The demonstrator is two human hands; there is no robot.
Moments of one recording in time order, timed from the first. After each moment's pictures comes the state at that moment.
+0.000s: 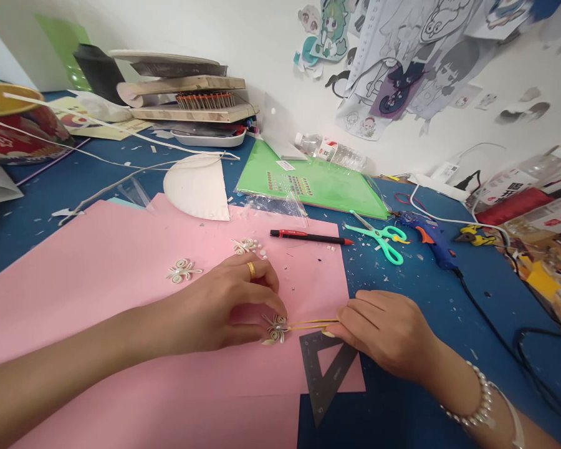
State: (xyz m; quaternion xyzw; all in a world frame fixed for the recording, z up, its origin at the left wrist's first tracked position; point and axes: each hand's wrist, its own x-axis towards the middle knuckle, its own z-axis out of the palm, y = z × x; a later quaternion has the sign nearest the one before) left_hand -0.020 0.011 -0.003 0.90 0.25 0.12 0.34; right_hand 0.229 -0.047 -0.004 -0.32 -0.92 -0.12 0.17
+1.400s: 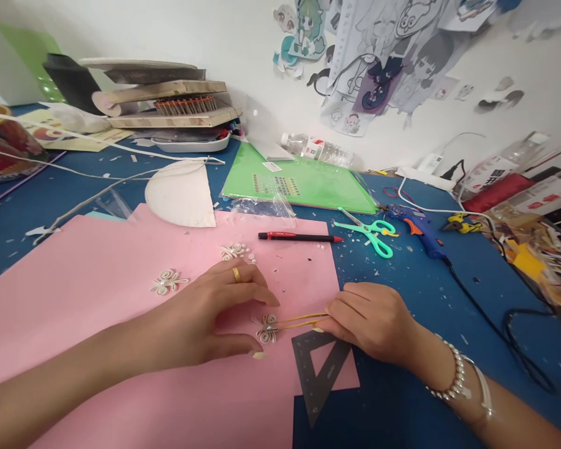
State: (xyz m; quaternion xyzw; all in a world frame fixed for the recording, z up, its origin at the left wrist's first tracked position) left_hand -0.022 0.009 -0.003 0.87 0.27 0.15 0.39; right_hand 0.229 -0.041 -0.011 -0.33 -0.92 -0.12 0.19
